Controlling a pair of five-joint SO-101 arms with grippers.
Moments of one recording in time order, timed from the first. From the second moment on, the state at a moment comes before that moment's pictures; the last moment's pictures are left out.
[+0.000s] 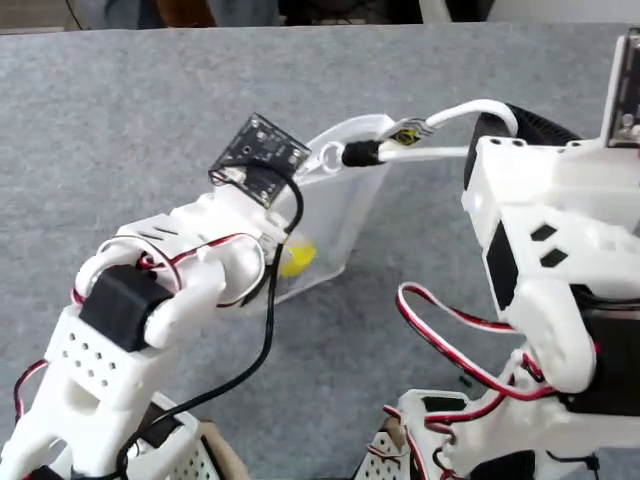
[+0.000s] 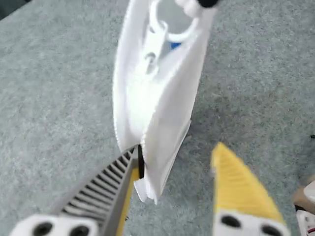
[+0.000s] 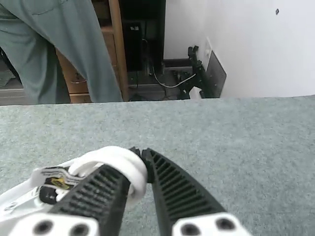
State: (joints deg) left arm 27.1 -44.7 14.1 82.6 -6.6; right arm 4.1 -27.5 -40.4 99.5 0.0
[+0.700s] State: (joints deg) left arm 25.6 -44.7 13.1 76.3 -15.5; right arm 4.1 -27.5 -40.4 99.3 0.0
